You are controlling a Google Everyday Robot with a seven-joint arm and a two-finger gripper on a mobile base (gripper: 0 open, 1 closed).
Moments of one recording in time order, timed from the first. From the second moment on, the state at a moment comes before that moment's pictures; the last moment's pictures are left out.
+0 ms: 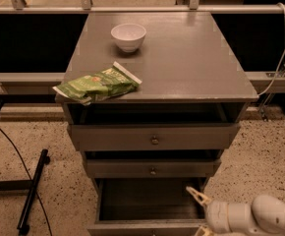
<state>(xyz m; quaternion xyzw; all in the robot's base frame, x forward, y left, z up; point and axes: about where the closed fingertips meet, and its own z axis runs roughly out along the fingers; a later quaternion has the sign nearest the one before) 0.393 -0.164 0.463 -0.61 0.64 0.22 0.41</state>
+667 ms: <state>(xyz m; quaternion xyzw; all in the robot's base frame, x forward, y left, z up) 0.377 -0.150 0.425 -0.60 0.64 0.27 0.39</state>
